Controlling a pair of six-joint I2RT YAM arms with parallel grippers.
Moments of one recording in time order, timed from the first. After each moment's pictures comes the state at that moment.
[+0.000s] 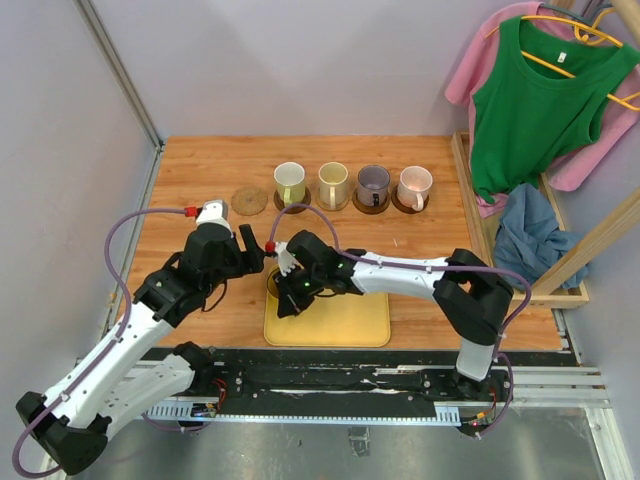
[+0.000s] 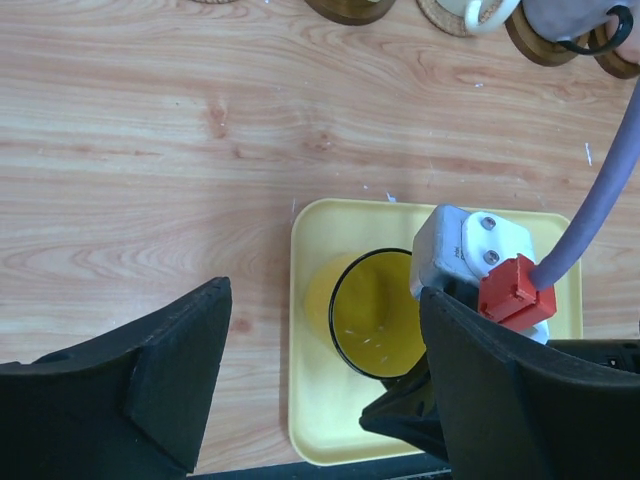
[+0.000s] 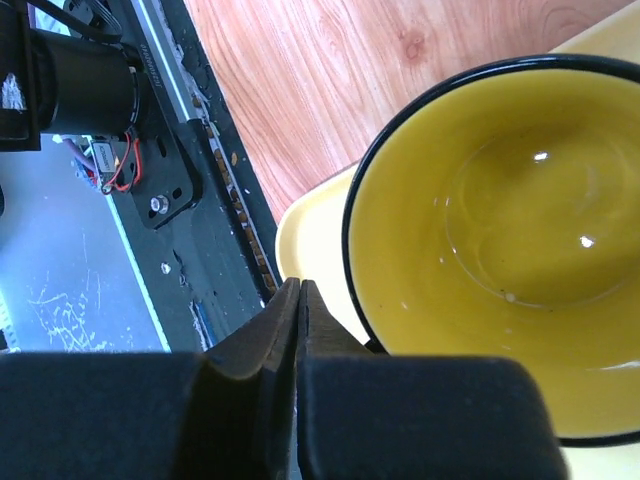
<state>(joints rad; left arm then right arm) -0.59 0.78 0.82 -0.64 -0.33 -0.59 1.05 1.81 1.17 -0.16 -0.48 0.34</state>
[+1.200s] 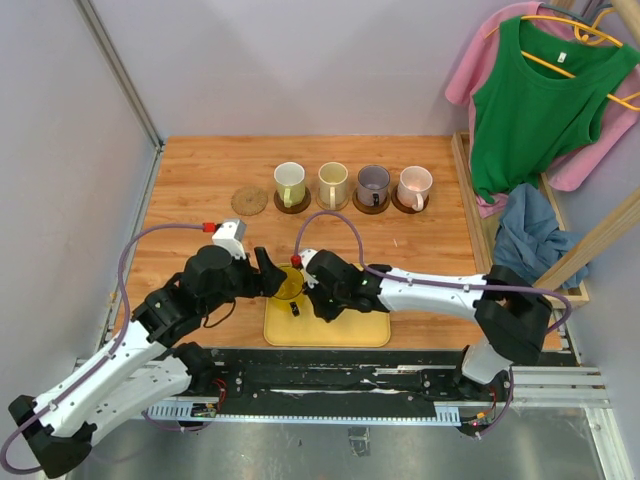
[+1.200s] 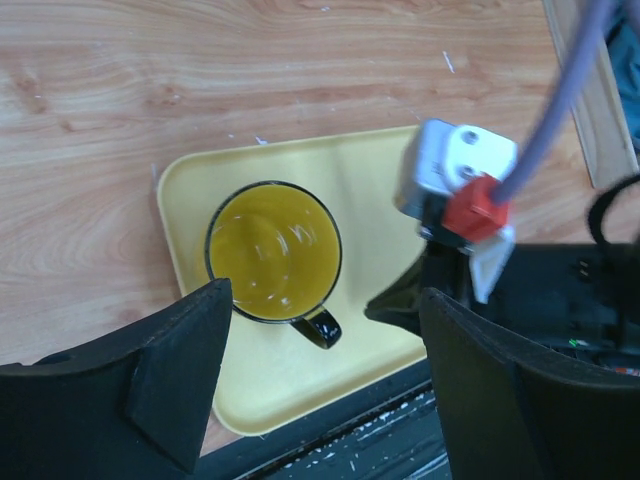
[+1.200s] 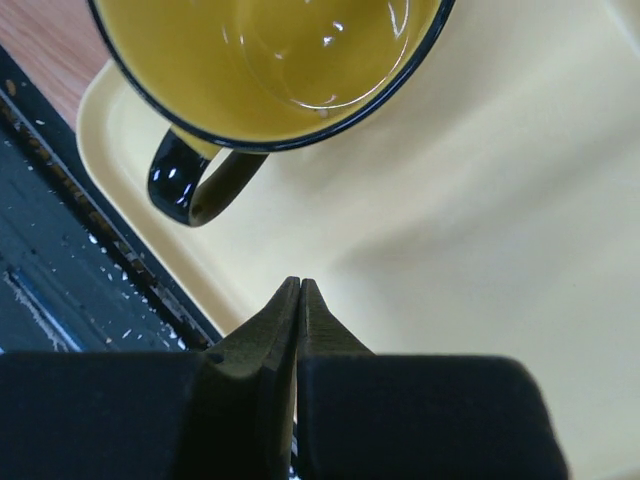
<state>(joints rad) -0.71 0.65 0.70 -0.54 -0.18 -0.60 1.10 1.57 0.97 -0.32 -0.05 0.29</state>
